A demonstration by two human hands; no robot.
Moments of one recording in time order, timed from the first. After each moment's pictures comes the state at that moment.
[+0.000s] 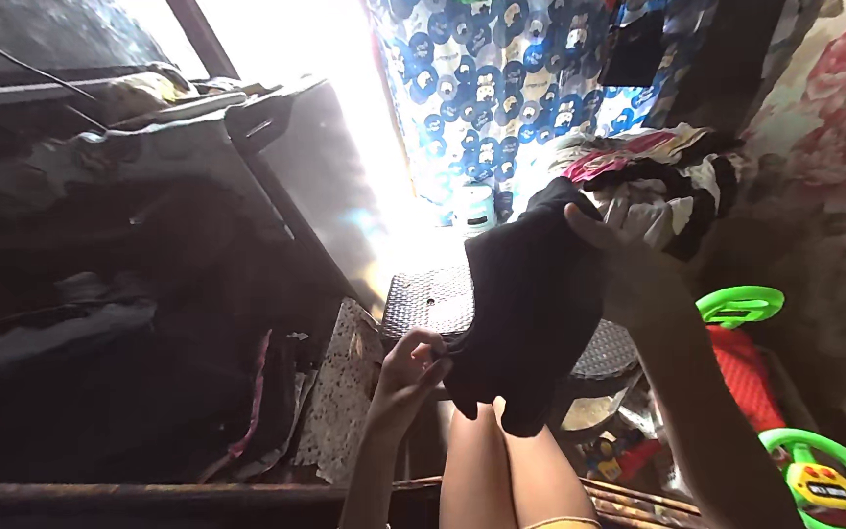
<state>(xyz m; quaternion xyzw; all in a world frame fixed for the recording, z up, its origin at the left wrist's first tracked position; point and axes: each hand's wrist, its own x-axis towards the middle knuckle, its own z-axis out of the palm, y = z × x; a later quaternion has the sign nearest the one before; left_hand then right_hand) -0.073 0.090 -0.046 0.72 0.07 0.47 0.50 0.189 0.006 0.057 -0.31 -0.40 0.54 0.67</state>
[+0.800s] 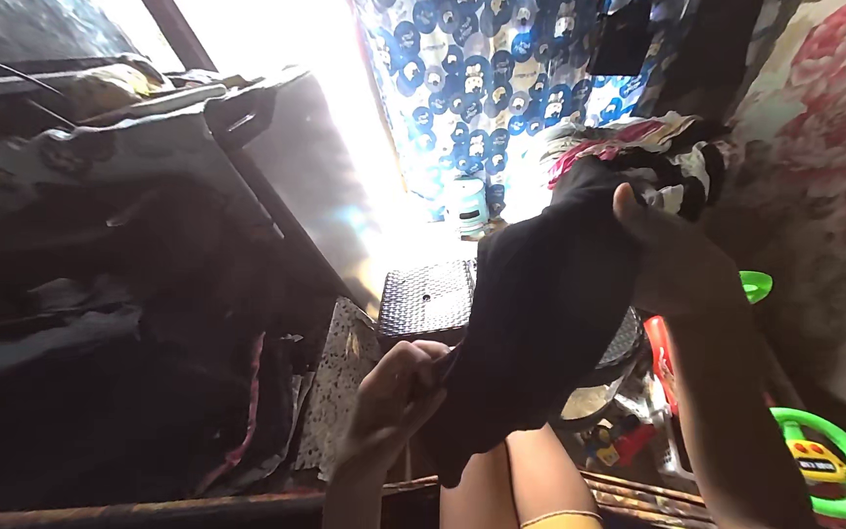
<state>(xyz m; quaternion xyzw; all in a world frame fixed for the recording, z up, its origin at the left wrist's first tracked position) -0.096 0.067 -0.019 0.75 0.03 0.44 0.50 0.212 -0.009 0.050 -0.23 -0.50 0.52 0.66</state>
